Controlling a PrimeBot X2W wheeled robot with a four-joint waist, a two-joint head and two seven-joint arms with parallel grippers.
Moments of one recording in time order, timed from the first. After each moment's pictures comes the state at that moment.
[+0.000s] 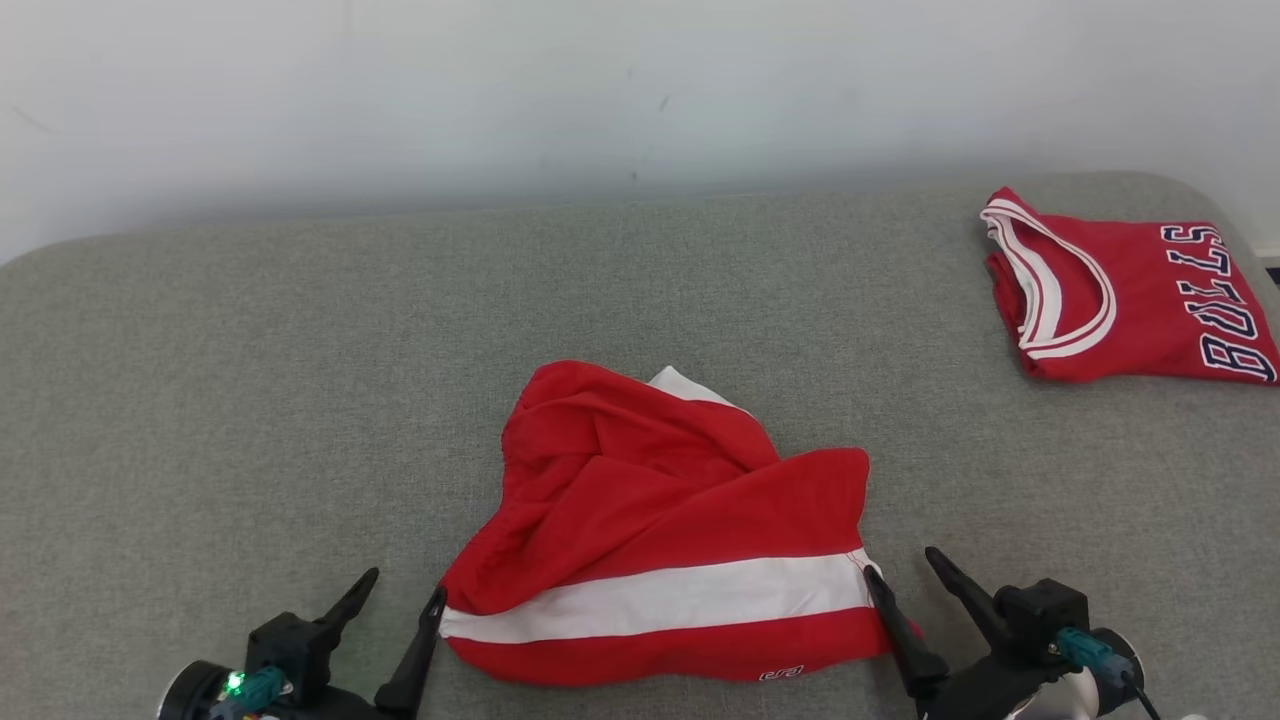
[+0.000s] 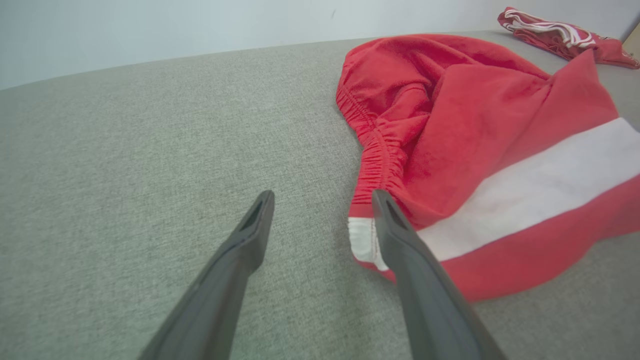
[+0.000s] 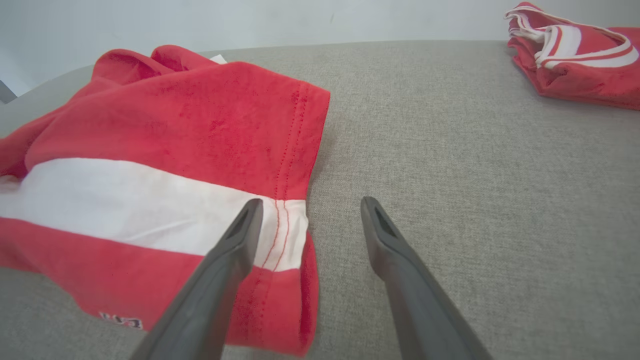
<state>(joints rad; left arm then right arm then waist) -0.28 0.36 -0.50 0.54 -0.49 -0.13 -0.26 -0.21 -0.31 0.37 0.56 0.41 0.13 -0.25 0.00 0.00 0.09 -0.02</state>
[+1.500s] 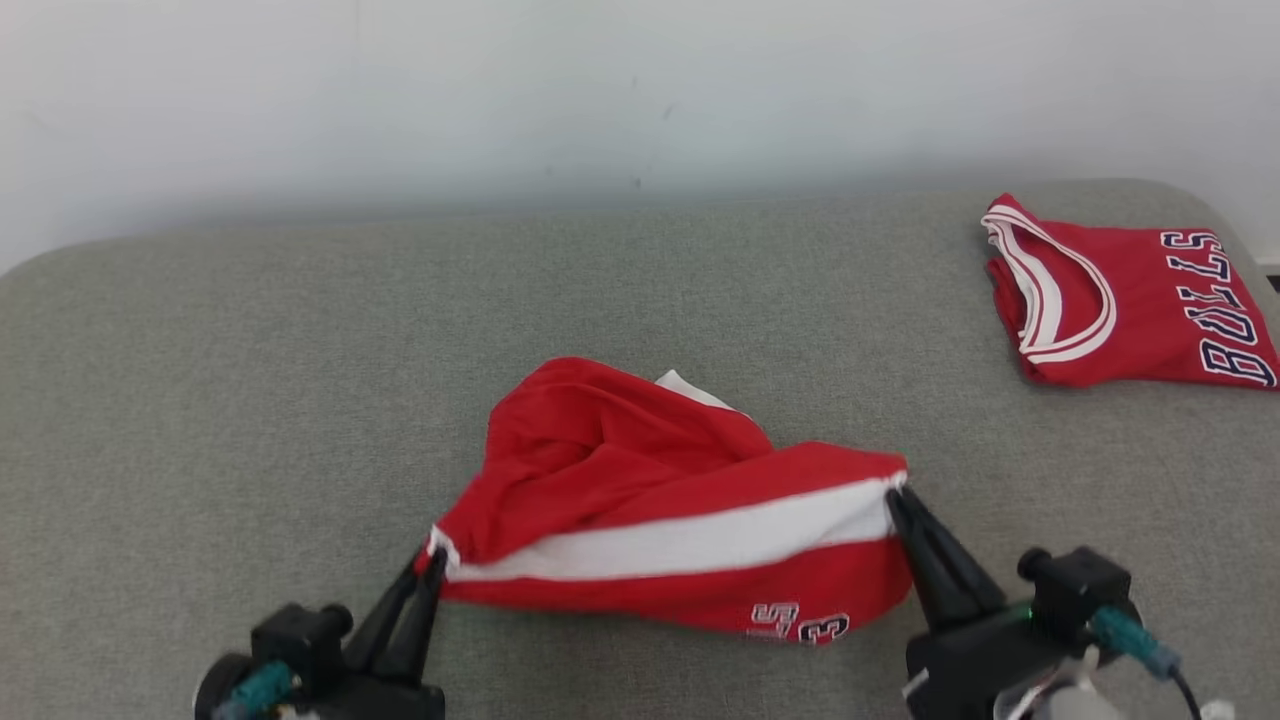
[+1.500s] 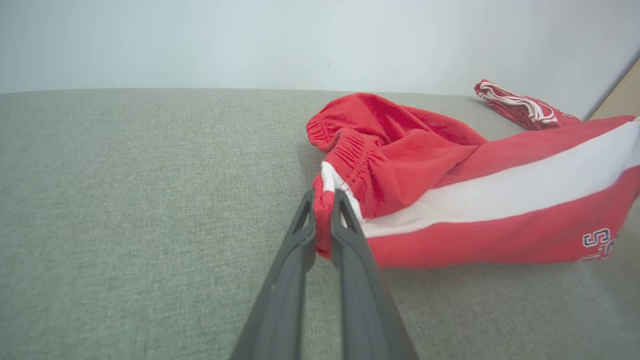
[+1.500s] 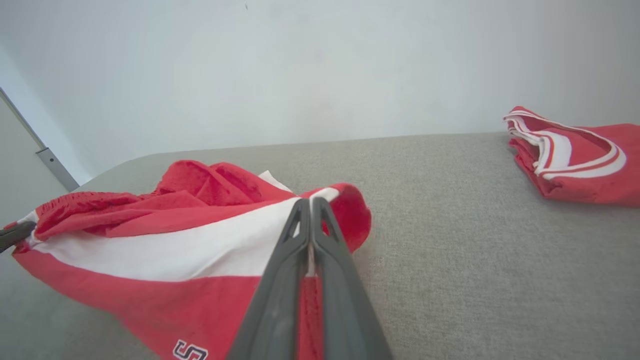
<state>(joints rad) -0.21 0.28 -0.42 0.42 -0.50 -0.12 -0.26 -0.15 -0.29 0.31 0.31 0.42 0.13 -0.26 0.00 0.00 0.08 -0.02</state>
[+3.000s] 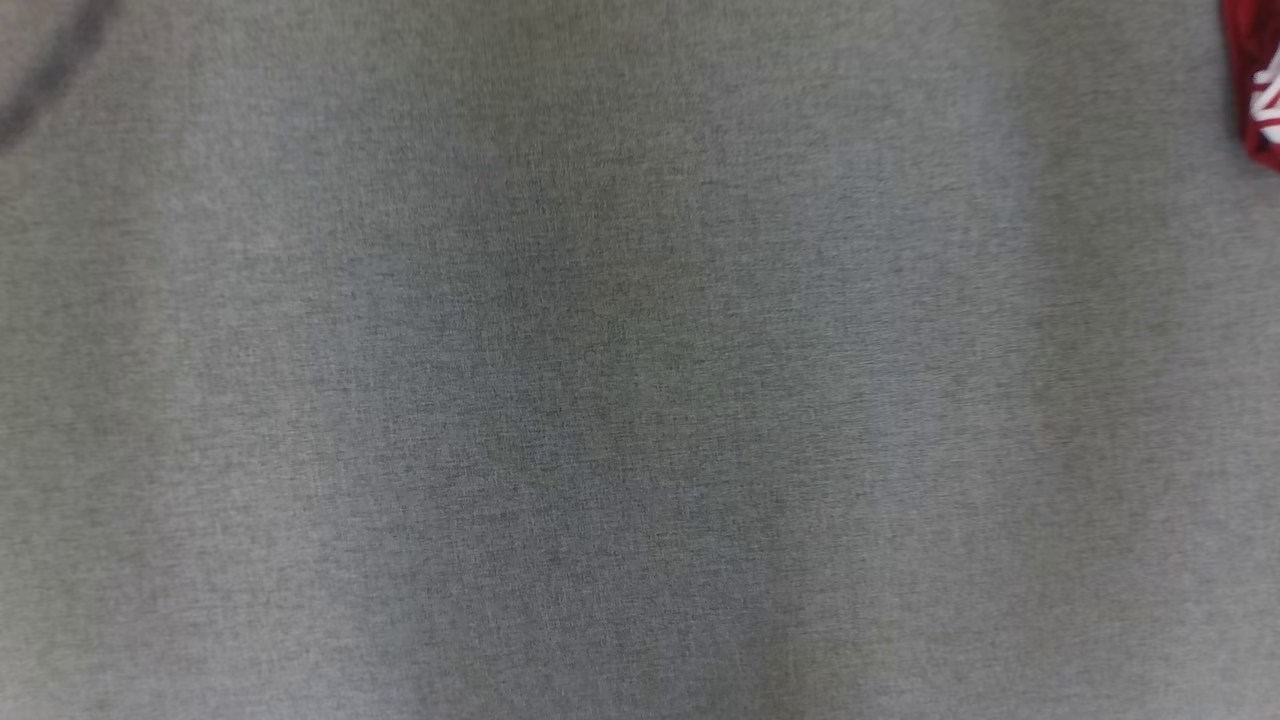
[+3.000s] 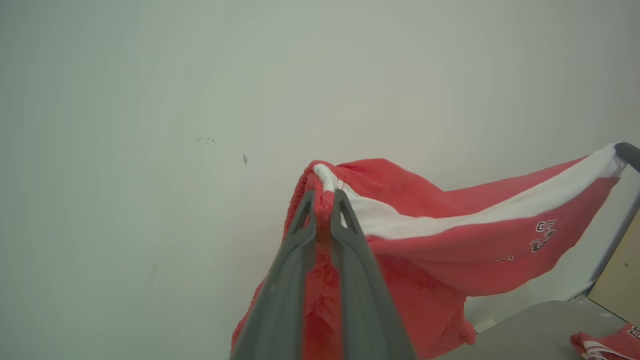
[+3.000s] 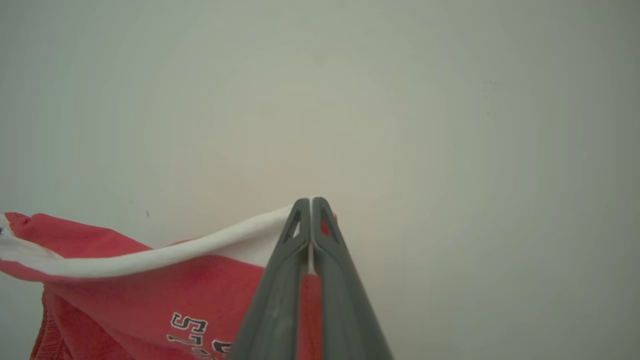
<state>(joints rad) -1.62 0.43 -0.58 0.65 -0.90 -0.13 -0.13 -1.68 -0.39 0.48 0.71 0.58 0.13 -0.20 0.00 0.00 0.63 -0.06</state>
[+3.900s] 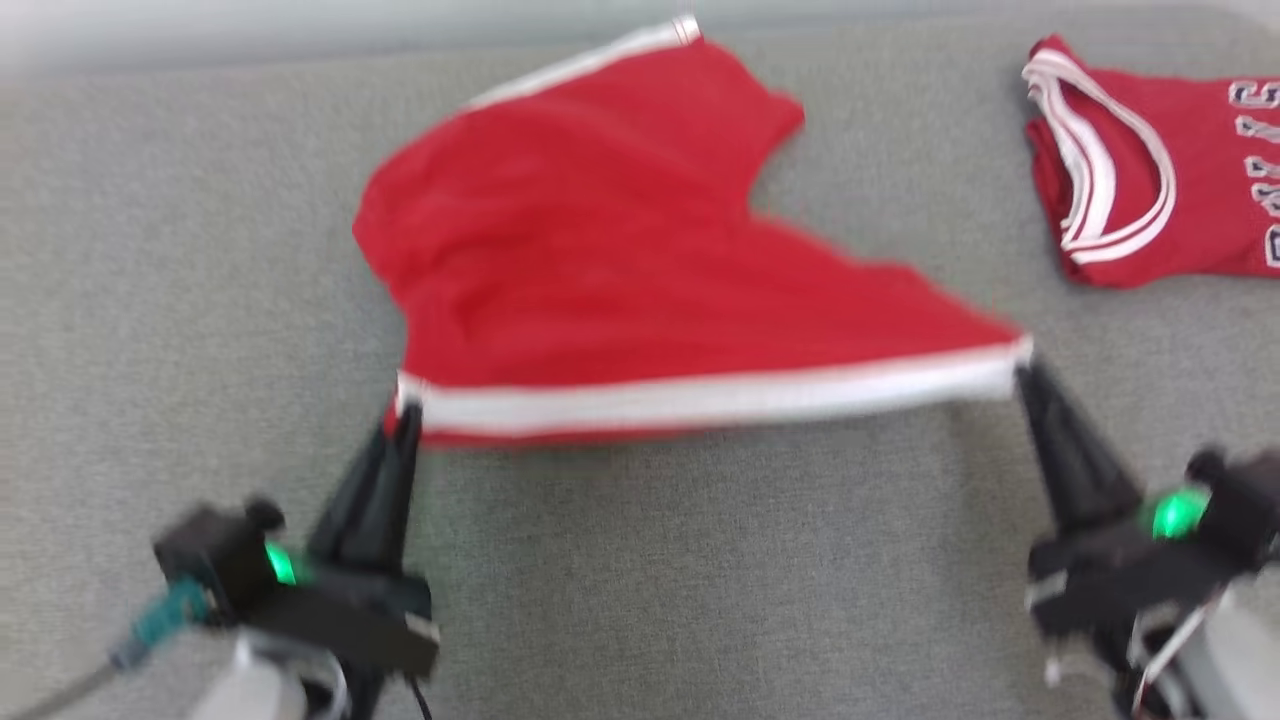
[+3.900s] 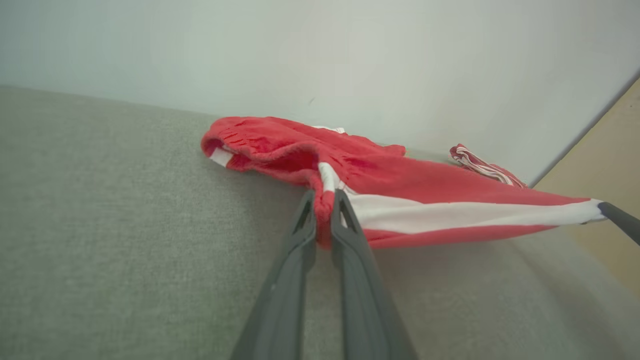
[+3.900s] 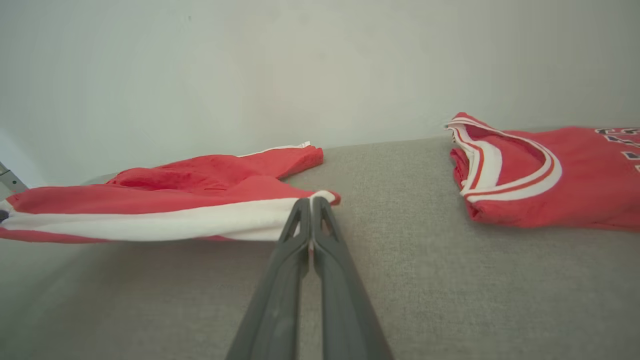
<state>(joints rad) -0.36 0.37 -0.43 0.14 -0.73 -0.07 -0.26 -0.24 -0.51 0.22 0.08 0.62 0.13 -0.22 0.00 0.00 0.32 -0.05</state>
